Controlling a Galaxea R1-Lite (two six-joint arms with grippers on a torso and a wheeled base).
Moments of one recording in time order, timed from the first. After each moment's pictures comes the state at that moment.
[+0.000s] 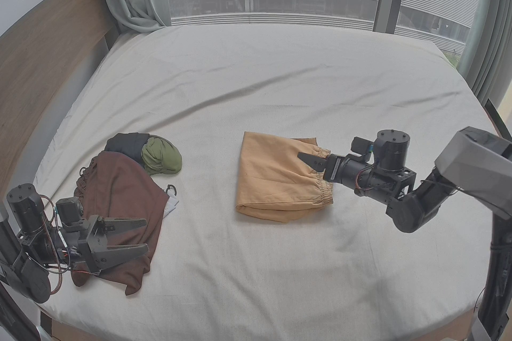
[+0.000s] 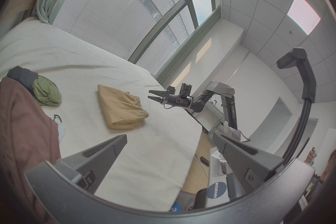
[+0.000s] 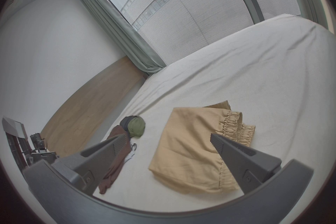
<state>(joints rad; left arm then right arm) 0.10 1.84 -0.10 -1.54 -1.24 -0.25 0.38 2.27 -1.00 -1.09 0.26 0.43</state>
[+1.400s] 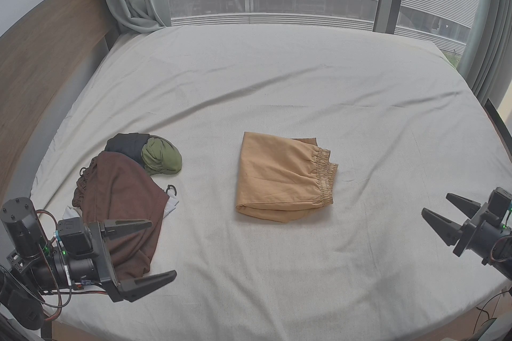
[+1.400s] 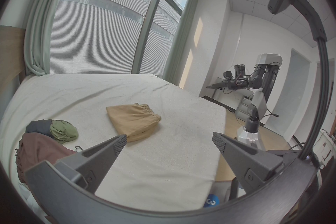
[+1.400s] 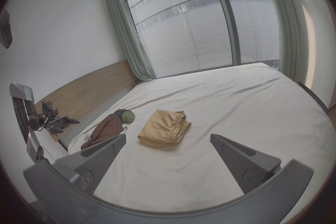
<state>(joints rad) -0.18 1.56 -0.02 -1.32 -0.80 0.11 0.19 1.25 -0.04 -1.06 0.24 0.15</state>
